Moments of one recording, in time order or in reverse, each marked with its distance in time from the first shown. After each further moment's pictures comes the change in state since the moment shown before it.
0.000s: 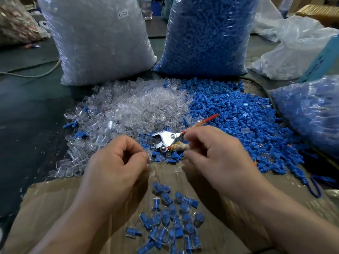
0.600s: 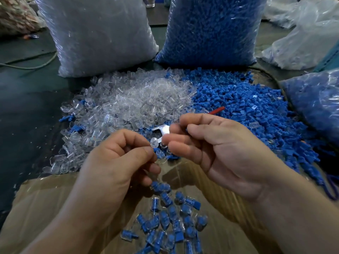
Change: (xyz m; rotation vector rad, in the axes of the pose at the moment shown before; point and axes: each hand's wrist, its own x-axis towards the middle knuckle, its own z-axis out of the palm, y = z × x) left_hand -0.001 0.008 0.007 -0.568 -0.124 -0.230; right_hand 0.016 -0.014 -0.003 1.501 -0.274 0.358
